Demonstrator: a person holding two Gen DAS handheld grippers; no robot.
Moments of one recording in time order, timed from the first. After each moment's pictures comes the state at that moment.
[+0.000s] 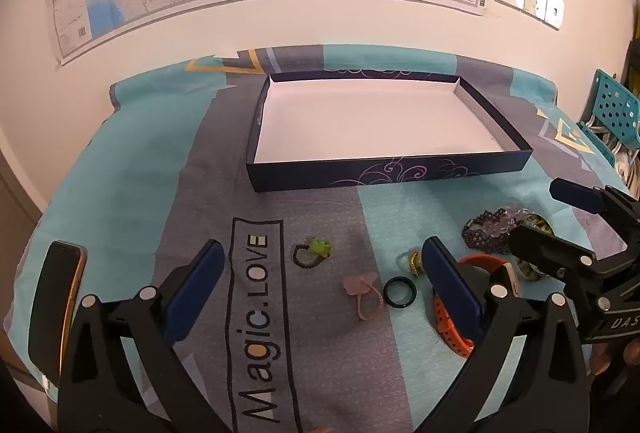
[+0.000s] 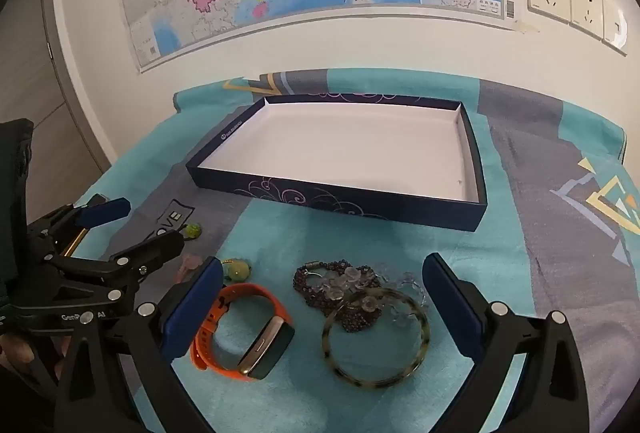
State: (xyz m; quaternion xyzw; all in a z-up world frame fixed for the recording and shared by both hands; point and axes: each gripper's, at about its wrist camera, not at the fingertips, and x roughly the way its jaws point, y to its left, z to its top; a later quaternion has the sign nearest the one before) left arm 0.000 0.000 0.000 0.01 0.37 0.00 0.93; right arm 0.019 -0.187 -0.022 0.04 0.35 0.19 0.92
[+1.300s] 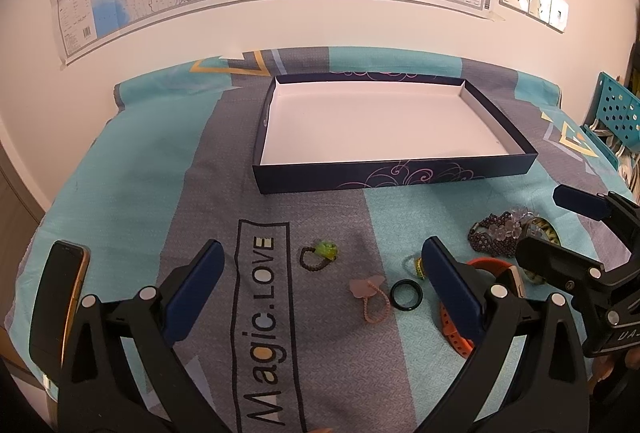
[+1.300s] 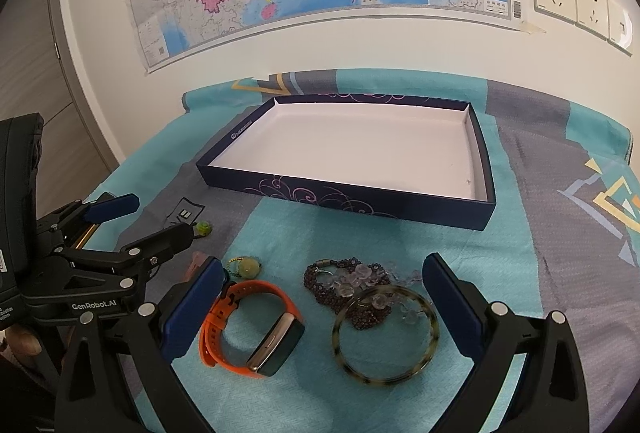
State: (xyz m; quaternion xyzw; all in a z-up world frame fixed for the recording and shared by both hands) left arm 0.002 0.023 0.006 0.01 0.37 0.00 0.93; right arm 0.003 -0.157 -0.020 0.03 0.34 0.21 0.92
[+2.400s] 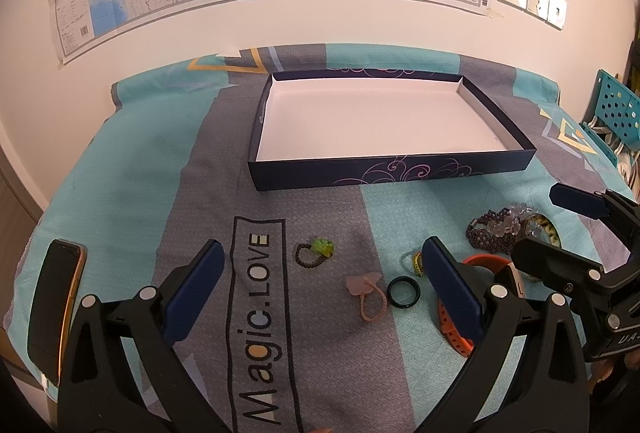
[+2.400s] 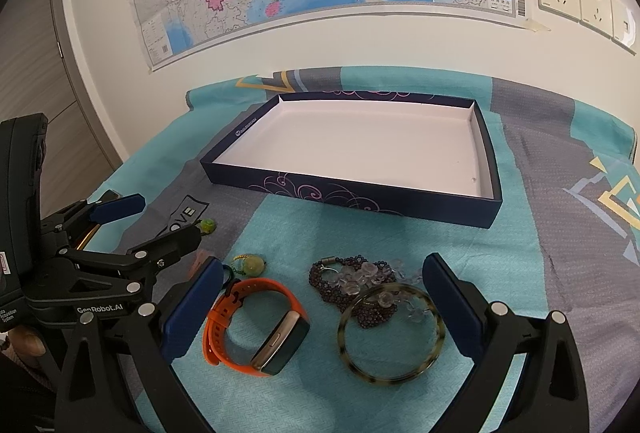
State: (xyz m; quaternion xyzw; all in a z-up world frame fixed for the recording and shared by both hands) left arm 0.002 0.007 0.002 0.02 0.37 0.00 0.93; right arm -0.001 -0.152 -0.022 0.03 0.34 0.21 0.91
